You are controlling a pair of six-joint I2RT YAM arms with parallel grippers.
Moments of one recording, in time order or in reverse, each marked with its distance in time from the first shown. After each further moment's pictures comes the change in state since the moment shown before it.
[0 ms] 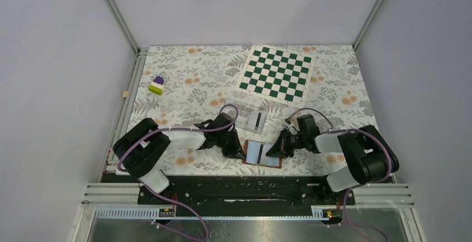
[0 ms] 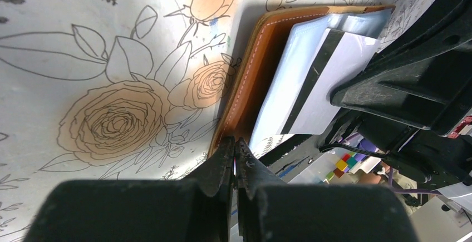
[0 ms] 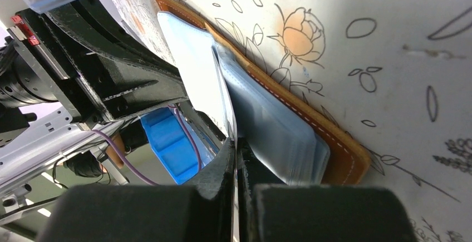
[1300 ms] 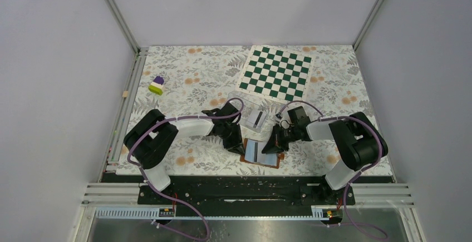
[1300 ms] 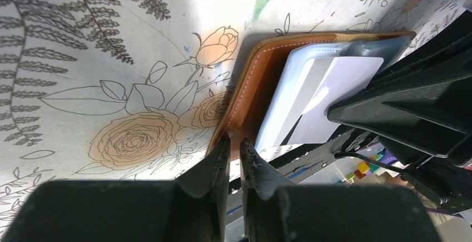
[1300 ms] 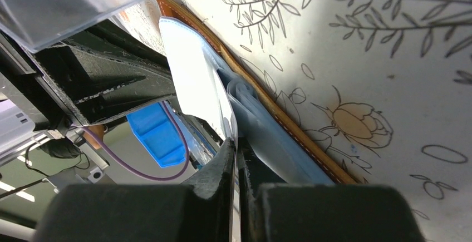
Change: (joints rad) left arm 0.047 0.127 0.242 -0.315 -0.006 0.142; right arm 0.055 0.155 0.213 -0.207 -0.008 -0.157
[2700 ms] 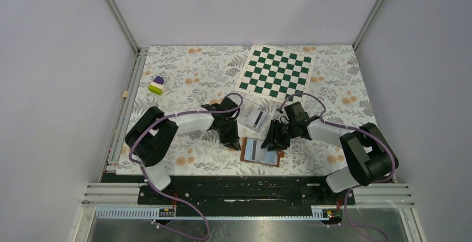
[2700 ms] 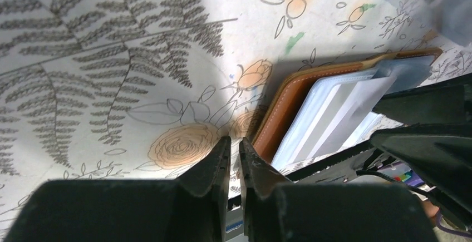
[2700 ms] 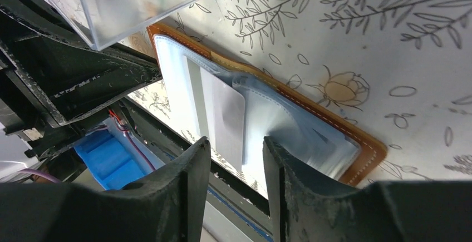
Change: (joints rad) left arm 0.044 0.015 0.066 -0.117 -0.080 0.097; right arm 0.065 -0.162 0.070 -0.204 0.280 0.004
